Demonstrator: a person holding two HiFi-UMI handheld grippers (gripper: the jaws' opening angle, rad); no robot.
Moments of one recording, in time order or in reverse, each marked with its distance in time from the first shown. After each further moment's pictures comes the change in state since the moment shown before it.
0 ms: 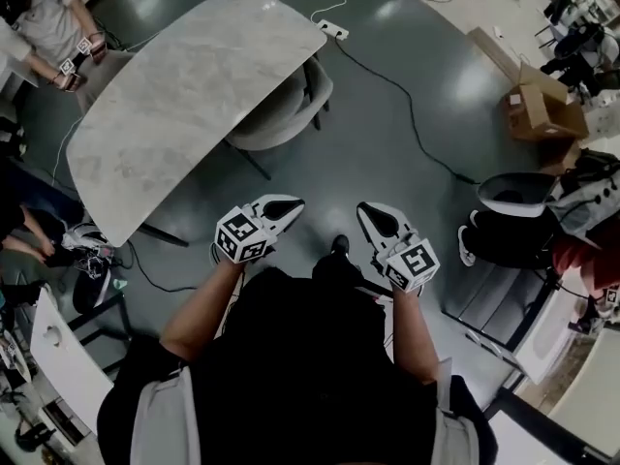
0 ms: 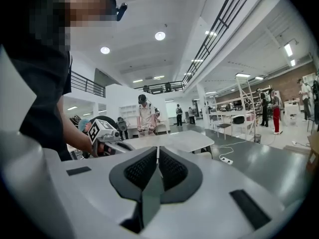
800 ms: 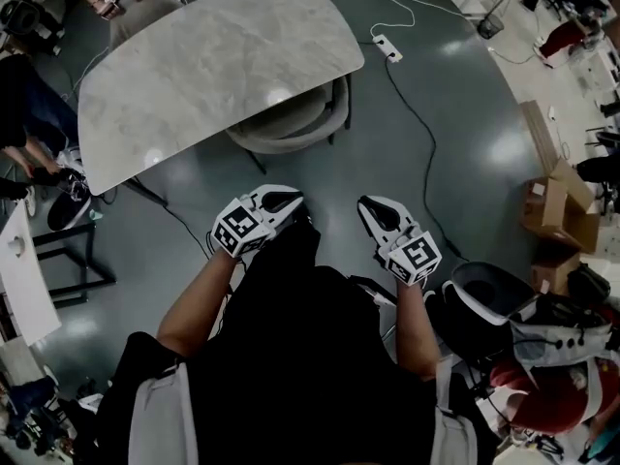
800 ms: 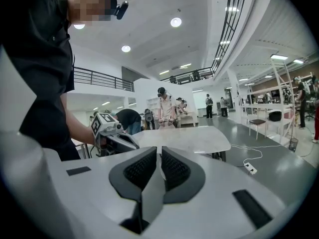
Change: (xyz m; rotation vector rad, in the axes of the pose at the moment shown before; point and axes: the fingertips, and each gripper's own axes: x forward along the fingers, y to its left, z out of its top) left arm 0.102 0.097 0.061 -0.007 -0.061 0.342; right arm 0.081 -0.173 0.025 -0.089 0.122 0.388
